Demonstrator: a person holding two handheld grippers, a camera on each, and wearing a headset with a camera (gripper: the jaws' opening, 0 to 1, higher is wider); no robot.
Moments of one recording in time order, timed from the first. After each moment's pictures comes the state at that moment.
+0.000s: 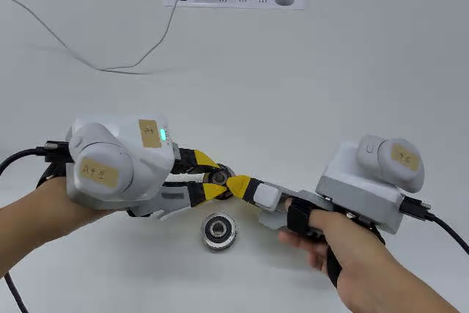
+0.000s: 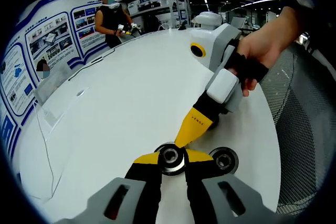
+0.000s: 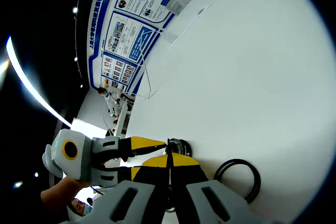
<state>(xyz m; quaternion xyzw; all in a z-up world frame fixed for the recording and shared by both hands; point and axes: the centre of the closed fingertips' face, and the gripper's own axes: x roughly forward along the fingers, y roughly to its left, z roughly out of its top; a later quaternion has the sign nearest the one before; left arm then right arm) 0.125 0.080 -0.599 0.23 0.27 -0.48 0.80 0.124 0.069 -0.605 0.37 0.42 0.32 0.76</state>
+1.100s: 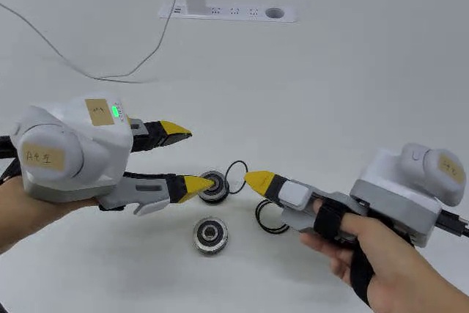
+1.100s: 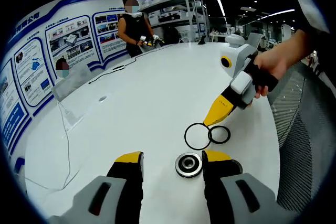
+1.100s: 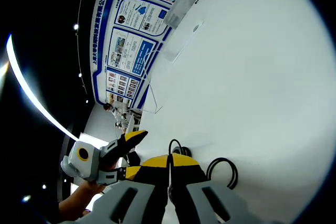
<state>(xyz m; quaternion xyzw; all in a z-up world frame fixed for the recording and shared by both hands) 0.137 0.091 -0.555 0.19 0.23 -0.43 0.85 0.122 0.022 -0.577 0.43 0.39 0.30 0.76</state>
